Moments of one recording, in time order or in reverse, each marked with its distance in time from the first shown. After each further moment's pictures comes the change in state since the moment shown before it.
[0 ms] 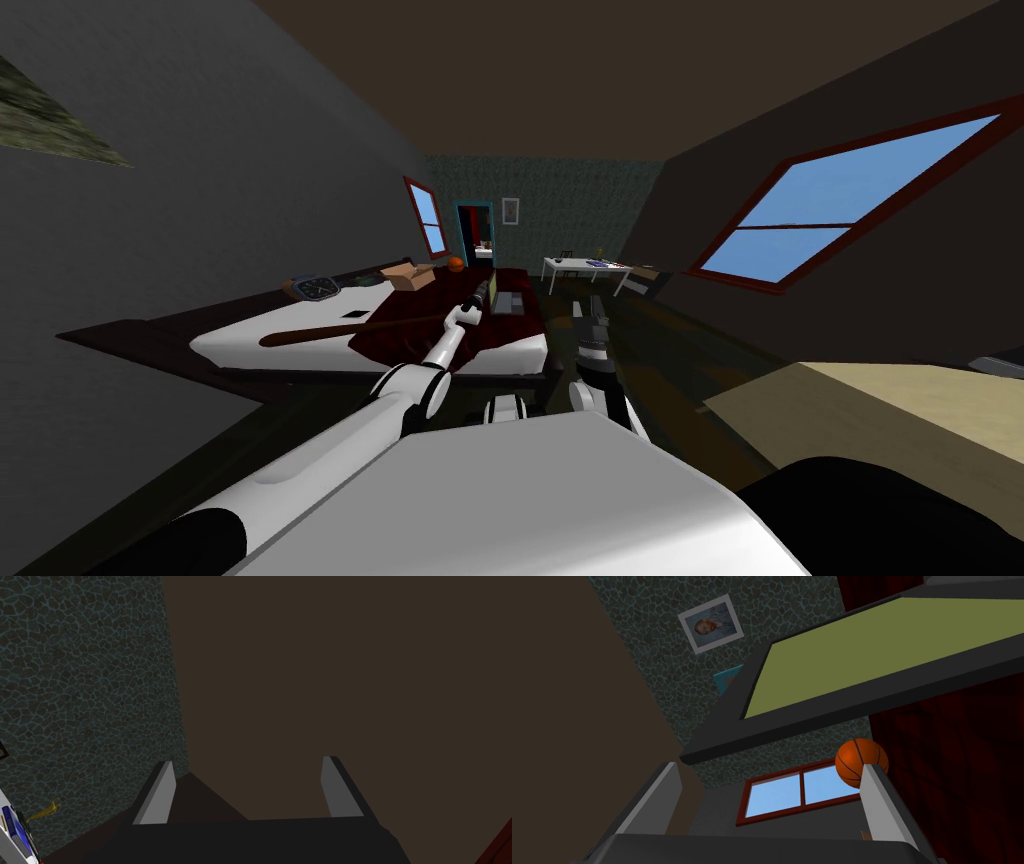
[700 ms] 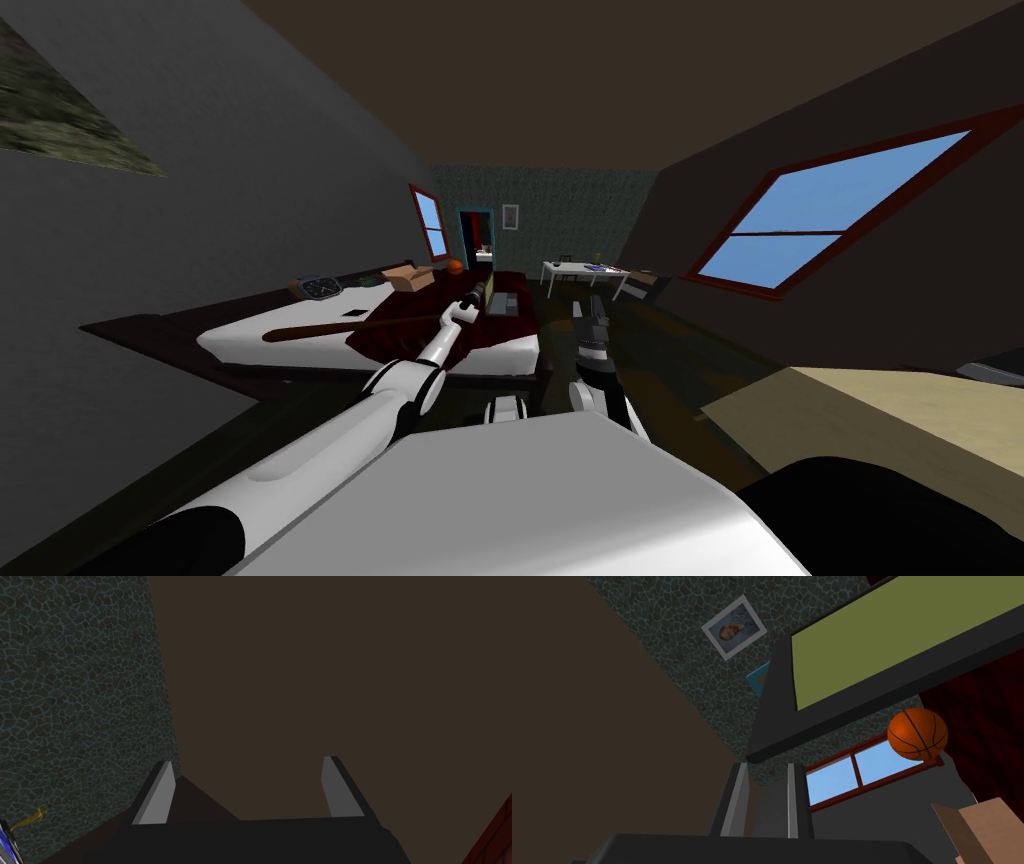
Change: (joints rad) left arm -0.016 0.063 -0.051 -0.009 -0.084 0.016 -0.082; right arm 0.000 0.000 0.000 0.000 0.000 0.000 0.000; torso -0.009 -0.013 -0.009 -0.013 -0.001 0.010
